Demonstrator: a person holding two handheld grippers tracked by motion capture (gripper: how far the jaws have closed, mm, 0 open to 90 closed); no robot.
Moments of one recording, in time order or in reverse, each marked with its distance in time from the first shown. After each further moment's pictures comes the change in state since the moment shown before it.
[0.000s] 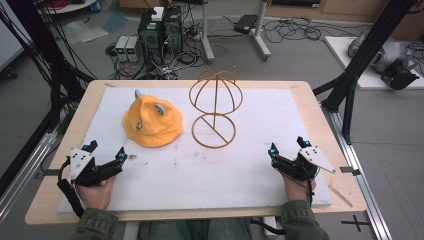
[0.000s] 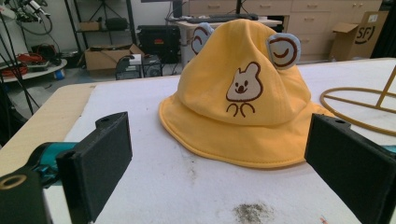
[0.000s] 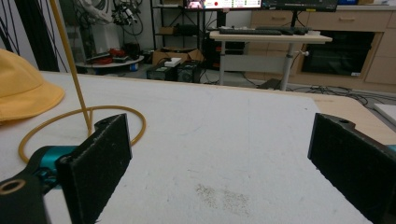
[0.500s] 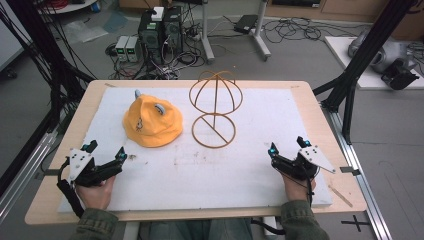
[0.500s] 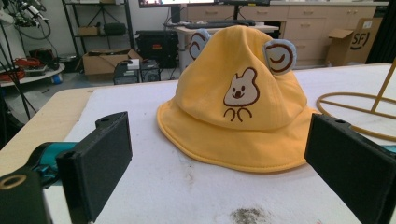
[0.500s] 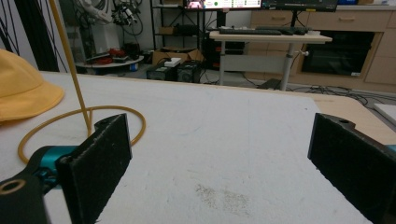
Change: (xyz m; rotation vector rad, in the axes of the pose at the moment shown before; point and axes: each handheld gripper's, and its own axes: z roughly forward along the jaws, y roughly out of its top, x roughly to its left) left arm 0.000 0.000 -0.001 -0.021 -0.009 -0.001; right arm 0.000 0.000 0.001 -0.003 -0.001 -0.003
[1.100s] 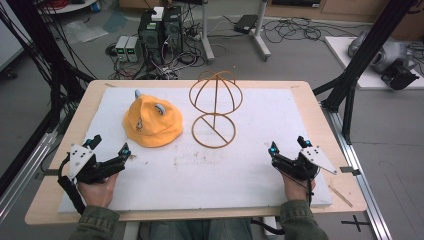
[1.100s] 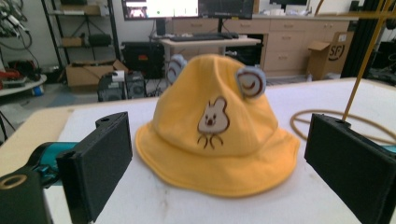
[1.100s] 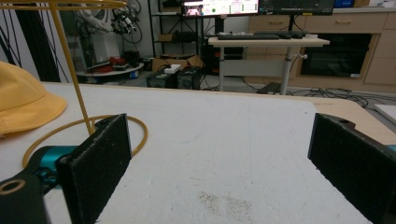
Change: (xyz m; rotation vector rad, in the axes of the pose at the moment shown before) left arm -0.014 0.028 0.004 -0.055 -0.068 -0.012; right arm 0.002 0.003 -0.002 -0.023 -0.005 0.029
